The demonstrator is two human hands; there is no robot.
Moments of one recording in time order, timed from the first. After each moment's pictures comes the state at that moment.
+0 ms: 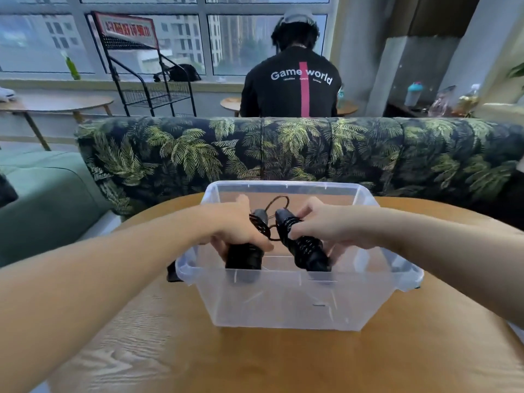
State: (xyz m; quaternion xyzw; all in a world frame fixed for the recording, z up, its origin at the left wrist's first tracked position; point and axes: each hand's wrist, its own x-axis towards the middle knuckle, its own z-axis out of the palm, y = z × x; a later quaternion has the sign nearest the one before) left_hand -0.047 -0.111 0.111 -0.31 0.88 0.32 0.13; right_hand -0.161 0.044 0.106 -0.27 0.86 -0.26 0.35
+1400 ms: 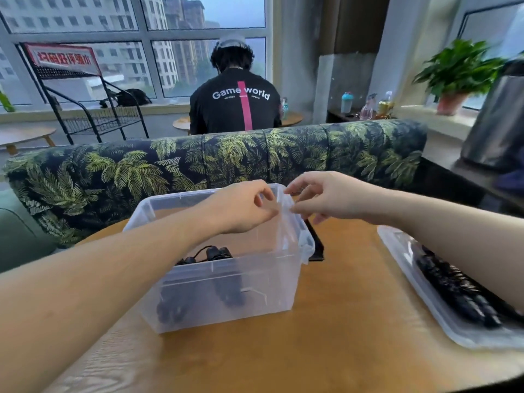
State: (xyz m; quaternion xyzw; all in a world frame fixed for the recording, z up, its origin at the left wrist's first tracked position) left_hand -0.091 0.007 0.143 -0.07 0.98 0.19 -0.04; right_hand -0.188 0.191 0.150 -0.38 0.84 -0.36 0.17
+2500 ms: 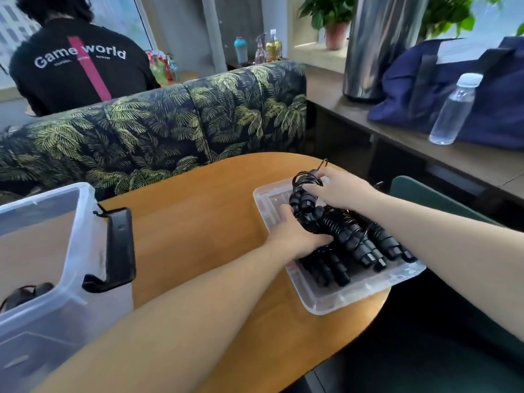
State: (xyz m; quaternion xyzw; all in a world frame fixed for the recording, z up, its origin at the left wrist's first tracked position) left_hand -0.279 0.331 -0.017 -0.12 0.88 0.44 0.16; right_hand -0.370 0.462 0.008 -0.06 0.97 -0.21 0.06
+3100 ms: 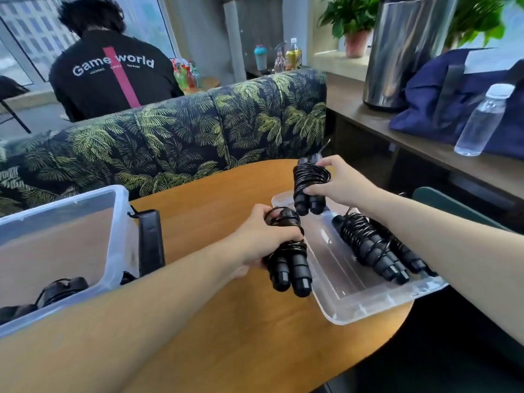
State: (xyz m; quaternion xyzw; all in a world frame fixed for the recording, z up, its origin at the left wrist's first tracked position) left_hand -0.245 0.250 0.028 -0.17 0.78 0.58 0.15; right_hand -0.368 0.429 0.029 -0.07 0.91 -0.40 0.05
